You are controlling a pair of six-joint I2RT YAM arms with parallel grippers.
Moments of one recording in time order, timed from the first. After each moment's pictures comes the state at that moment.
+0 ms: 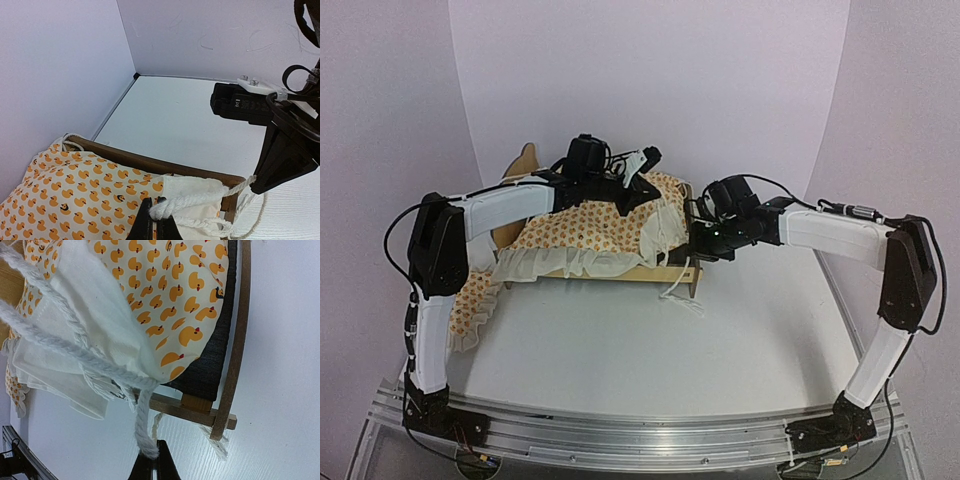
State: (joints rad) left arm -0.65 2.14 1.90 -0.10 0.53 0.37; right arm 0.64 1.77 1.40 -0.47 -0.09 0.56
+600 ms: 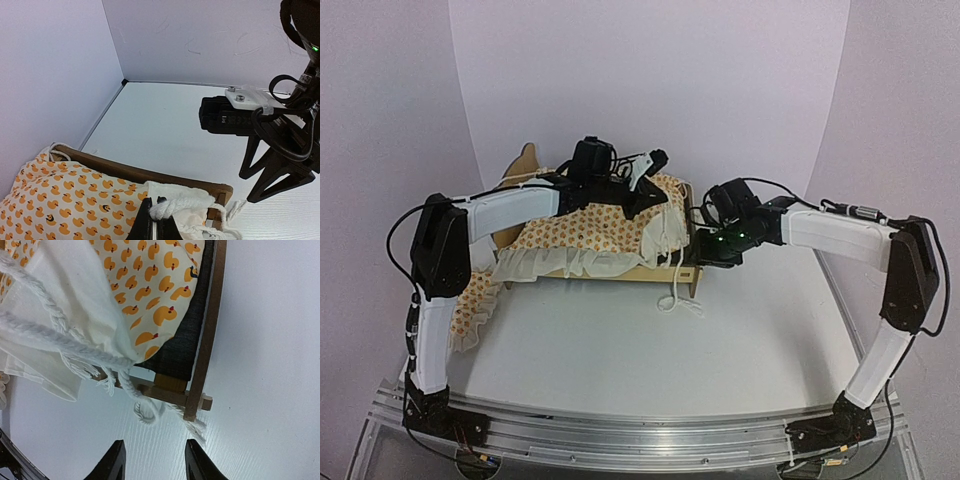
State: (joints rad) left arm -0.68 2.15 1.90 -0.08 0.56 0.36; right arm 0.63 1.75 1.39 -0.57 -0.04 0.52
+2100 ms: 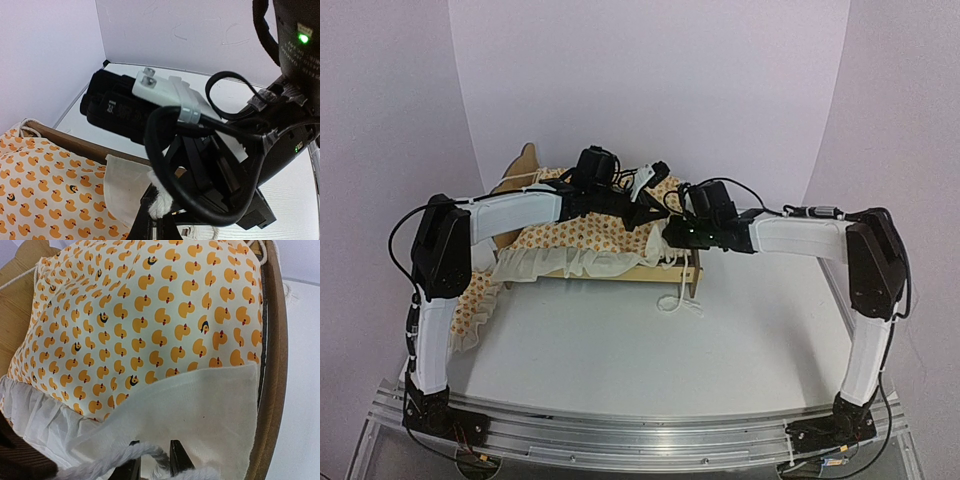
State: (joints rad) left arm -0.69 2.15 1.86 -0.13 0.59 0.29; right arm 0.67 1.94 1.45 -0.12 0.05 0.49
